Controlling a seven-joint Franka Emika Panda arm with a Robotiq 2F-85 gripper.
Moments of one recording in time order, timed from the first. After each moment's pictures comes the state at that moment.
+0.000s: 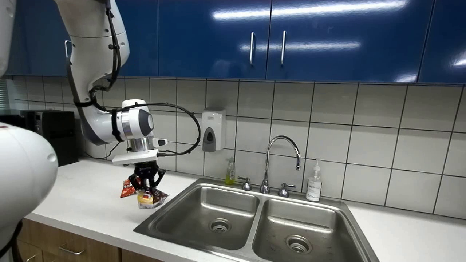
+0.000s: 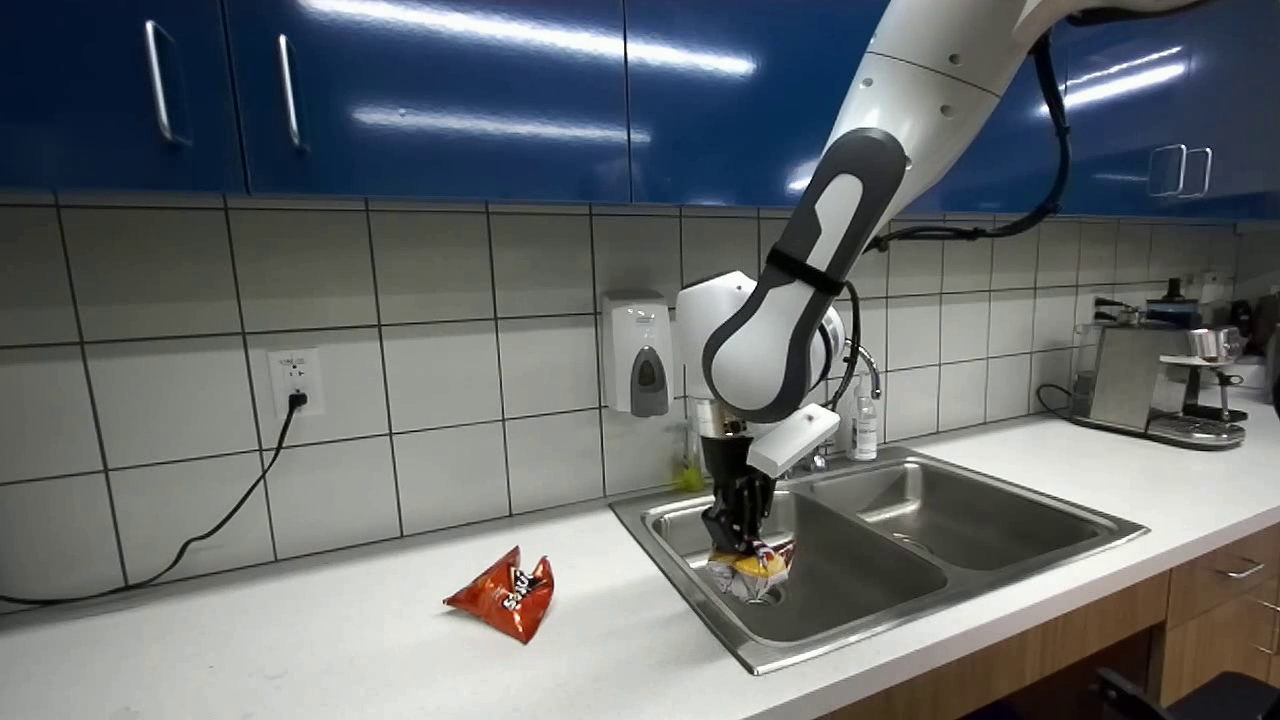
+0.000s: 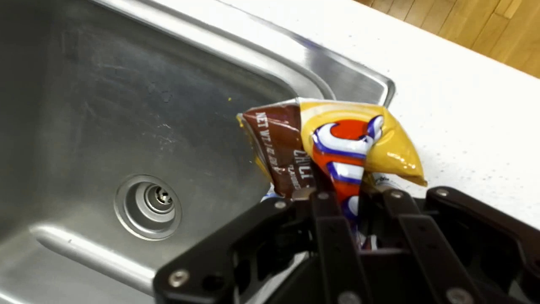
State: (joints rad) arm 0.24 0.22 0.03 -2.38 -0.34 2.57 0.11
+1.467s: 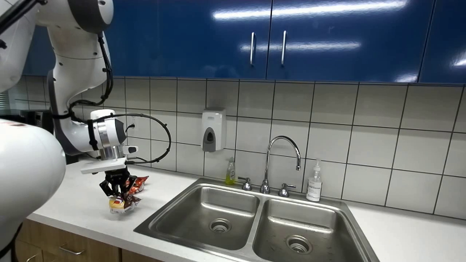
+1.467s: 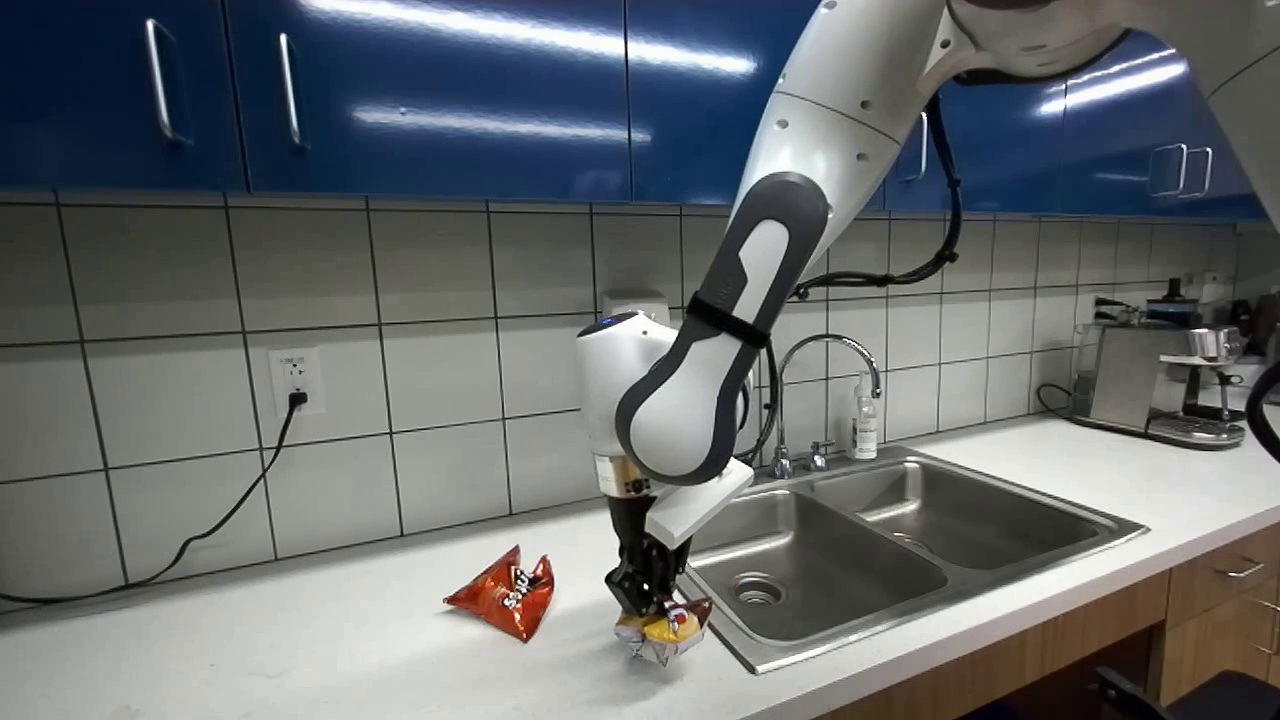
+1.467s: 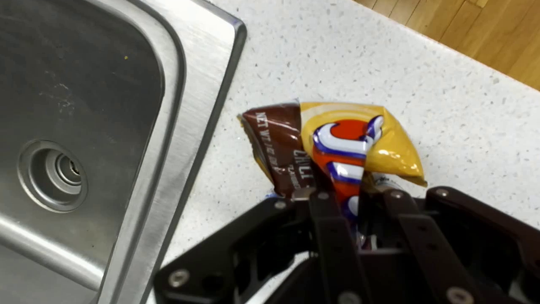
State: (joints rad) arm 0.41 0.40 0.09 -2.22 -0.40 2.57 0.34
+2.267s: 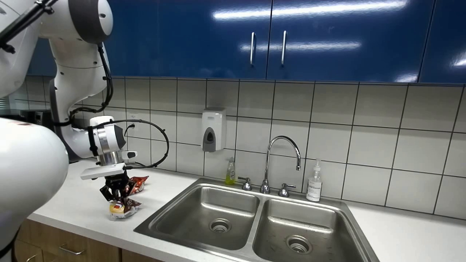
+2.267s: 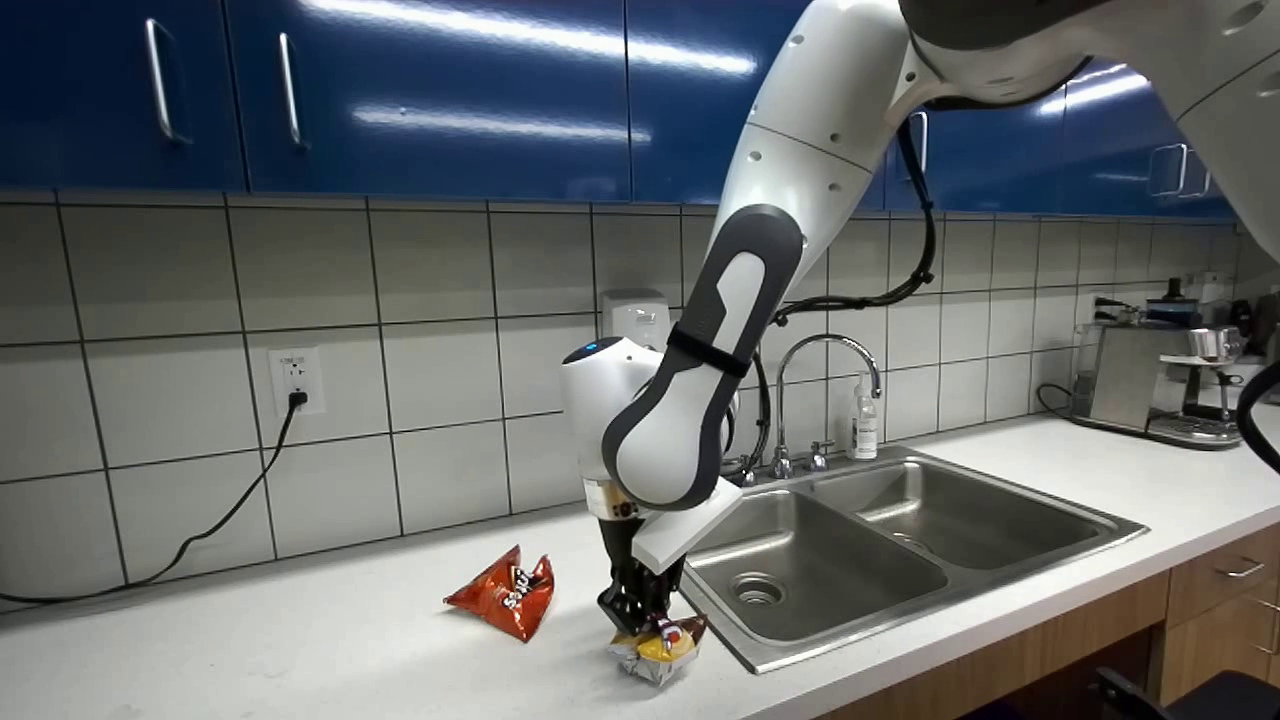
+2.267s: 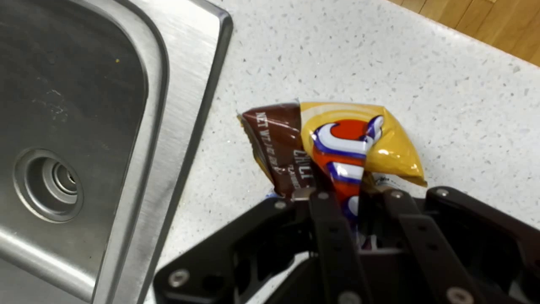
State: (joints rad) arm 0.48 0.48 0.03 -2.17 -0.40 2.57 0.39
